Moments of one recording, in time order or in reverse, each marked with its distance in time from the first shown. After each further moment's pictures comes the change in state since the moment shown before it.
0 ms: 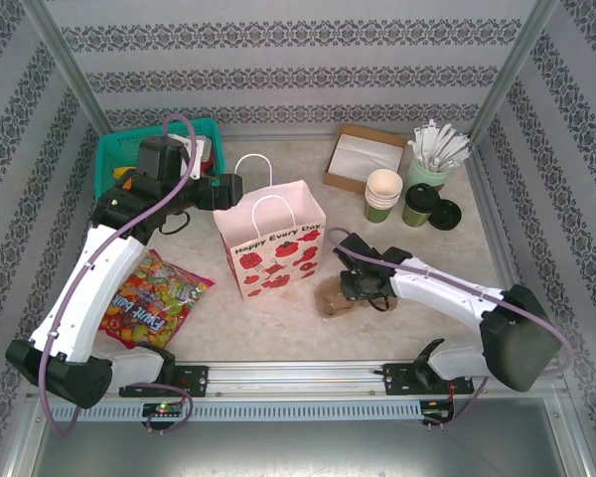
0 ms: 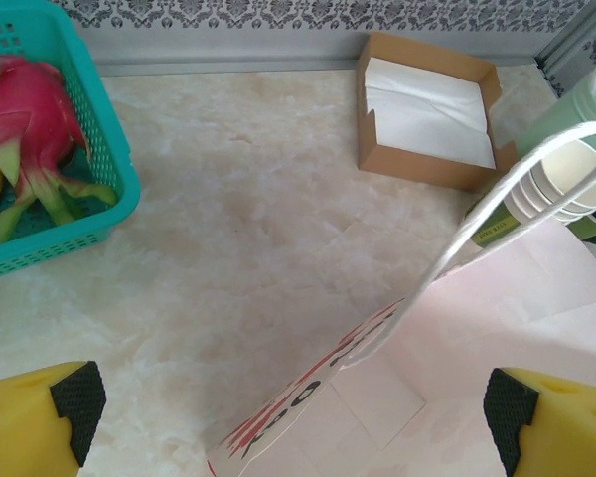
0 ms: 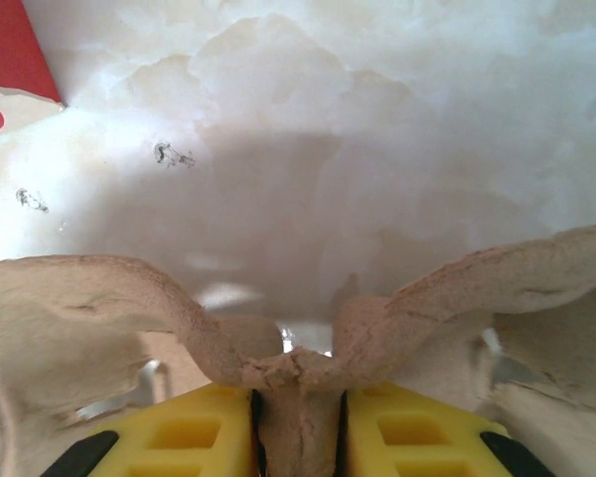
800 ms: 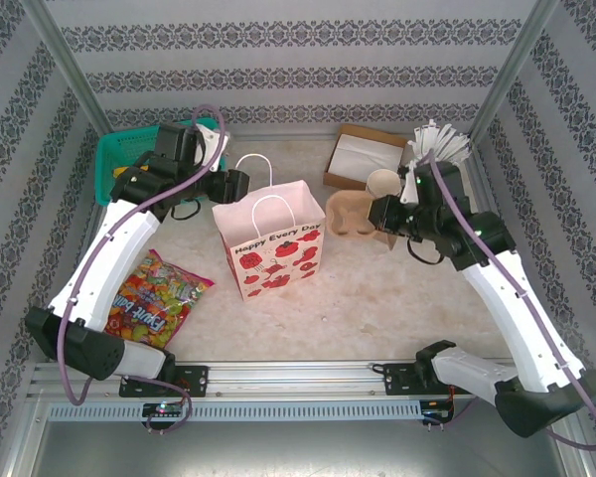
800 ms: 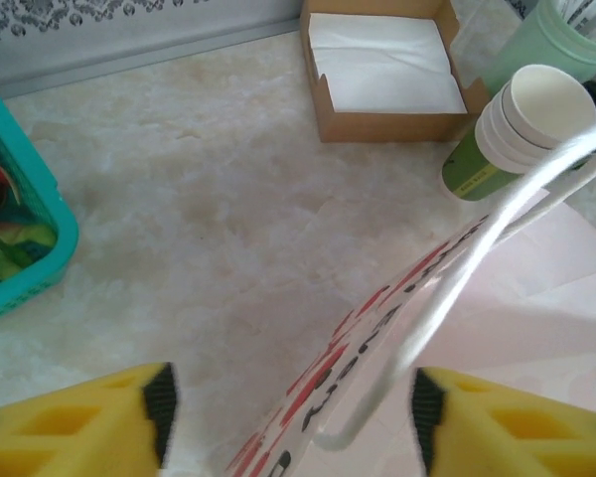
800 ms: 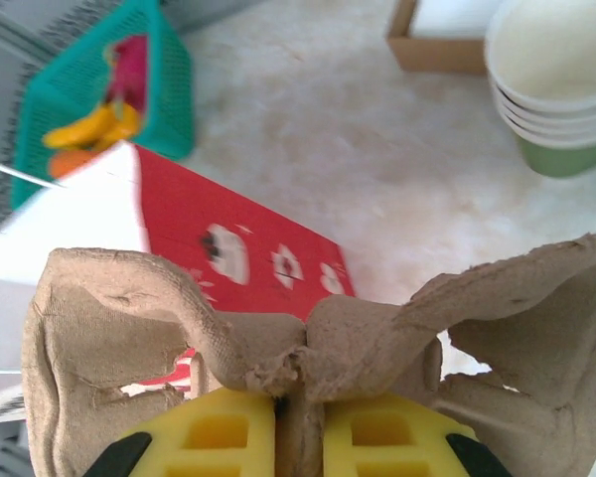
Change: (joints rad) left arm 0.001 0.160 0.100 -0.005 0.110 0.178; right arm -0.326 -0.208 0.600 -0.217 -0.315 -0.053
